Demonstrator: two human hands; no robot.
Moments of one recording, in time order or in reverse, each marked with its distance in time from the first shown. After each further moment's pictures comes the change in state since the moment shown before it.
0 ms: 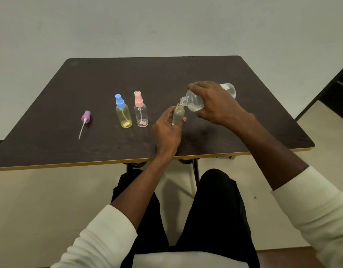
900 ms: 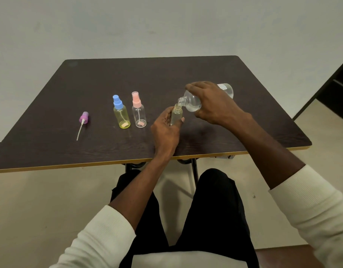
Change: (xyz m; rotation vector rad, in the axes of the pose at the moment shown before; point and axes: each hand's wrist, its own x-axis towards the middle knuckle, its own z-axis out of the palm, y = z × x) left_hand 0.002 -0.005 -0.001 -0.005 -0.025 0.011; right_hand 0.000 0.003 0.004 -0.014 0.008 0.000
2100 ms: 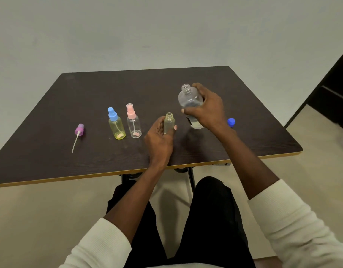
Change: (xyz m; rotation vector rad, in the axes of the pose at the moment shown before) left_hand 0.001 0.001 0.001 -0.029 0.053 -0.017; right_hand 0.007 0.008 0.021 0.699 0.383 0.364
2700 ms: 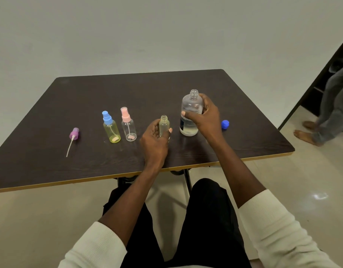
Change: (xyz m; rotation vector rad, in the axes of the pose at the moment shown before) left_hand -0.002 0.001 -0.001 0.055 0.013 0.004; right_hand -0.014 0.032 0.009 0.274 0.110 0.151
